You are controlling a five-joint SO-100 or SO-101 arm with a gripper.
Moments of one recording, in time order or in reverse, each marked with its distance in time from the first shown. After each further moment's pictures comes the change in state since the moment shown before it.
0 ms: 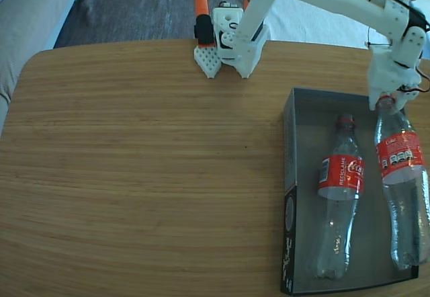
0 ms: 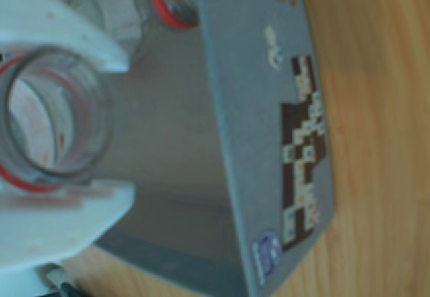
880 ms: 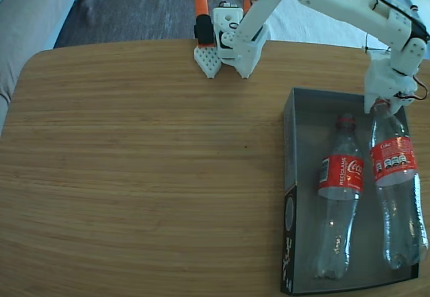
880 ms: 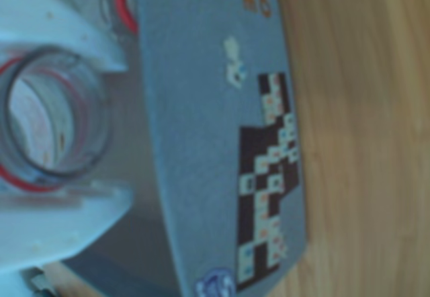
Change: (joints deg) arm -0.4 -4.4 -0.4 0.0 0.0
